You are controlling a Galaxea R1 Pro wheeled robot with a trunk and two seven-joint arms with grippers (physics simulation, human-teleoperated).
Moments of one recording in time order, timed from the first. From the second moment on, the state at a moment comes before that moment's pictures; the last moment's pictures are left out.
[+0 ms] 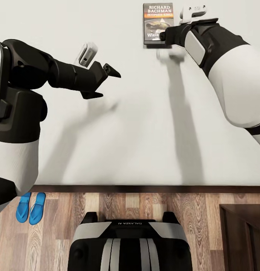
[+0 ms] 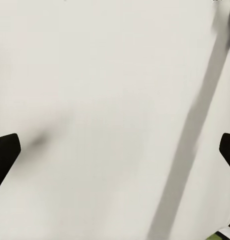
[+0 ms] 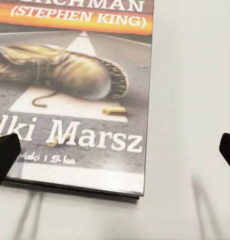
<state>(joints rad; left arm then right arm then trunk) -1.49 0.13 -0.36 -1.61 2.12 0.69 1.34 -2.08 0.09 -0.07 -0.17 0.17 0.25 0.04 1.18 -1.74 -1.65</state>
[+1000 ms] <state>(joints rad) -1.49 0.13 -0.36 -1.61 2.12 0.69 1.34 -2.05 0.10 -0.07 -0.47 0.17 0.44 0.04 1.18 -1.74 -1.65</state>
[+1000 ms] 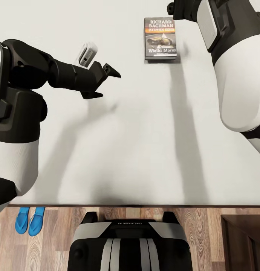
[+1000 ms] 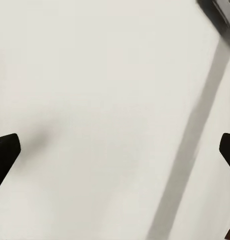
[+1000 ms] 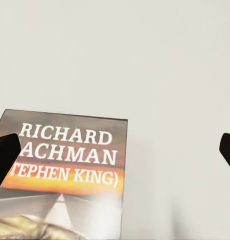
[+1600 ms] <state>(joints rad) -1.49 0.13 -0.36 -1.61 2.12 0.69 1.34 -2.02 0.10 -0.07 -0.48 0.17 0.44 0.04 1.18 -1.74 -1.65</state>
